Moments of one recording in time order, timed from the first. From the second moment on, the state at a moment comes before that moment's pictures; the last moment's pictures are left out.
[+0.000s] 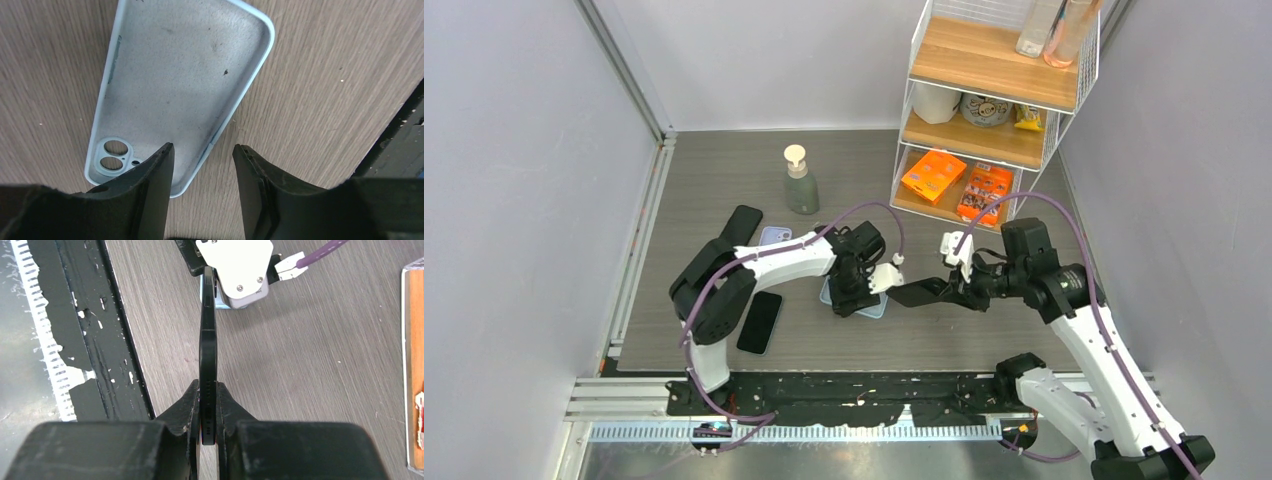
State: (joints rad) left arm -0.90 1.84 1.26 -0.78 0.22 0.53; right arm 0.31 0.81 0.90 -0.95 -0.71 -0.68
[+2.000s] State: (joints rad) left arm -0.74 1.74 1.05 -0.76 -0.22 1.66; right arm 0.10 0.88 0.89 -1.07 -0.70 -0.95
